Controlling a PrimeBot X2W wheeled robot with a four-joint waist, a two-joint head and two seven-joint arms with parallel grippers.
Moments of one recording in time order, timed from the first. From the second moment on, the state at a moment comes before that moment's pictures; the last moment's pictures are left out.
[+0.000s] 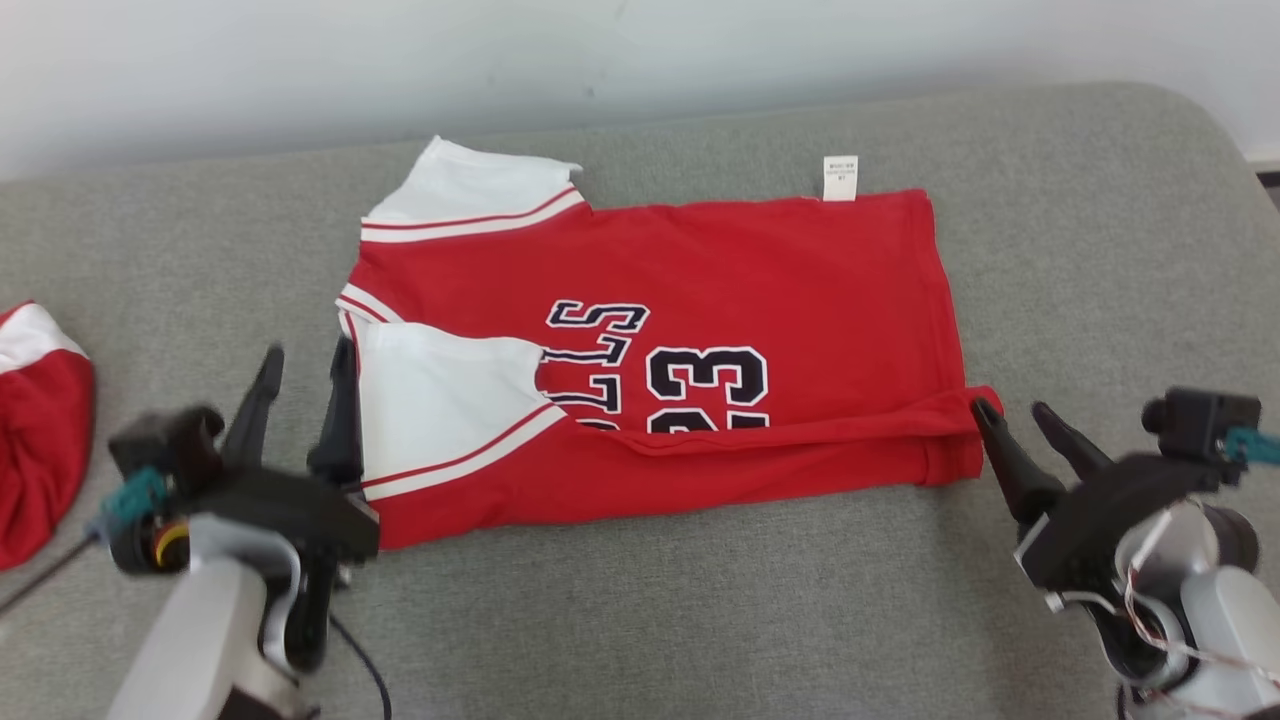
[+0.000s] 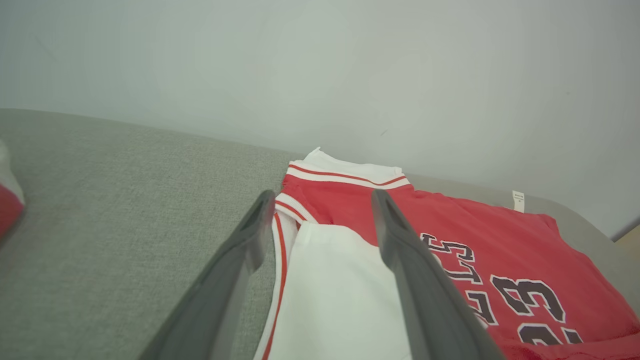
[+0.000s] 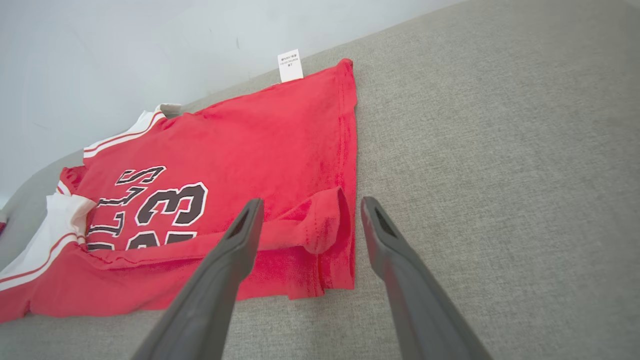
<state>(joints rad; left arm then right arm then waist) -0.58 0.22 -0.23 0.63 -0.62 -0.12 -0.25 -0.36 -0.24 0.06 0.31 0.63 0.13 0.30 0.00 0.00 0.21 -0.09</state>
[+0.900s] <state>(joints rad) -0.29 0.19 -0.20 0.59 -0.44 -0.11 -0.26 -0.30 -0.27 0.16 0.50 0.49 0.13 -0.01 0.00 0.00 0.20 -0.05</state>
